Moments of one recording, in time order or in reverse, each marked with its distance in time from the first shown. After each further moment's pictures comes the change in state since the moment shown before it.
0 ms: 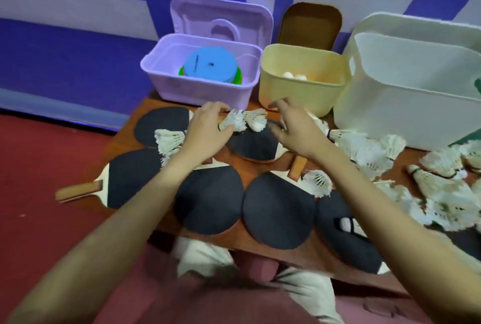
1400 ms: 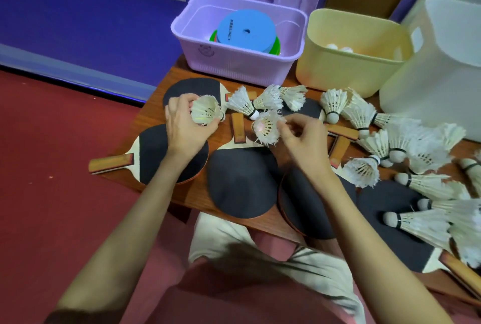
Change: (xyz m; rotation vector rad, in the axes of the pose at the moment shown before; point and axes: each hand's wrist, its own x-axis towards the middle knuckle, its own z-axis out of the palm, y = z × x) left_hand -0.048 -0.103 -0.027 -0.090 0.267 -0.280; right_hand -0.022 -0.067 0.079 0.560 0.263 0.270
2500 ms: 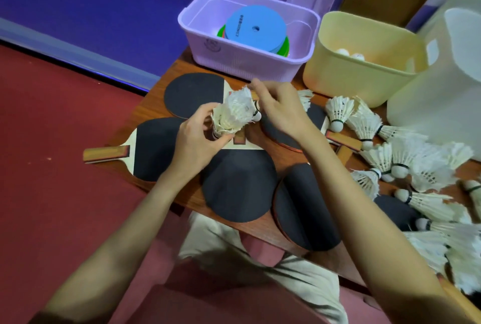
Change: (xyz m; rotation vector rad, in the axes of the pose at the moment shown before) left_hand -0.034 0.028 -0.002 -0.177 -0.107 0.108; right_hand 0.073 -0.028 0.025 -0.005 -0.303 -0.214
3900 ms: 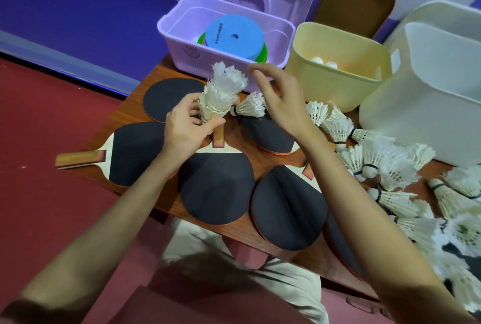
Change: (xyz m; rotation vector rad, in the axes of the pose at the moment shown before) left_hand 0.028 0.013 0.020 -0.141 0.044 -0.134; right_hand -0.006 0.004 -0.043 -0.036 0.185 -0.198
